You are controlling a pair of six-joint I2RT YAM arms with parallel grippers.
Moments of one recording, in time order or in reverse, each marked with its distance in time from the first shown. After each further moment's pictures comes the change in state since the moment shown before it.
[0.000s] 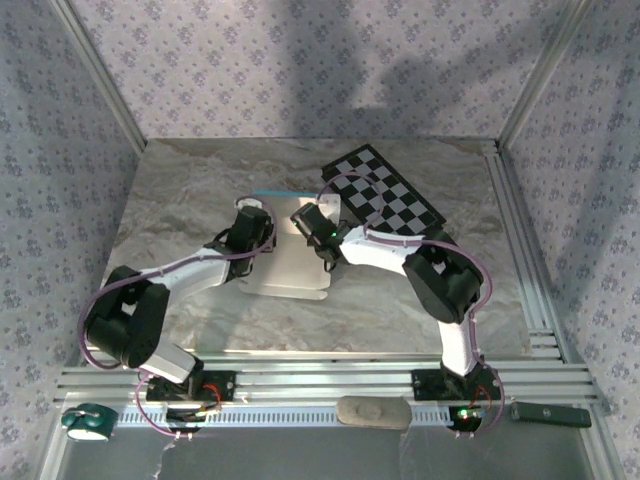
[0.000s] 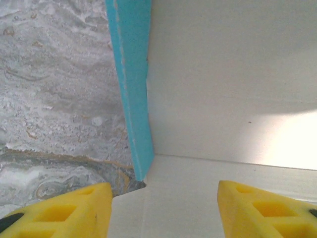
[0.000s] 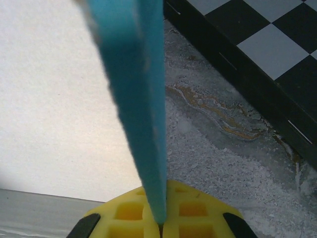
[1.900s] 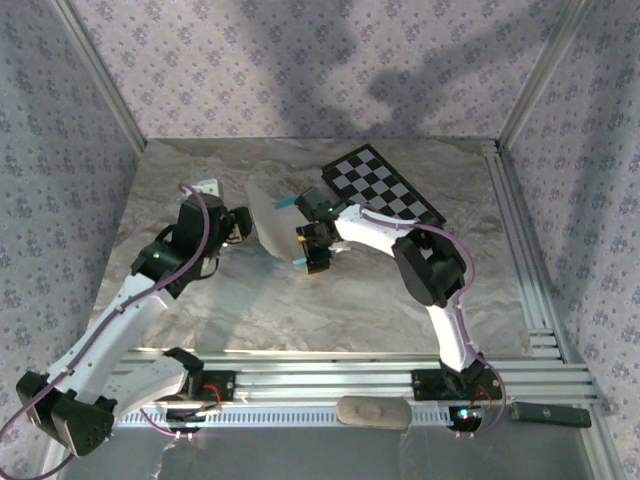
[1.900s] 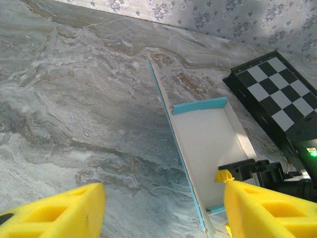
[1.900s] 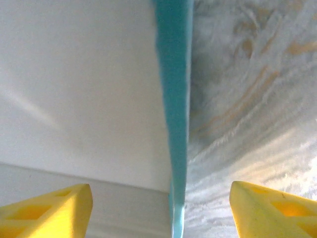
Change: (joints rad) left arm -0.005 -0.499 0.244 -0.604 0.036 -0.133; right arm -0.082 0.147 0.243 -0.356 -0.760 1.337
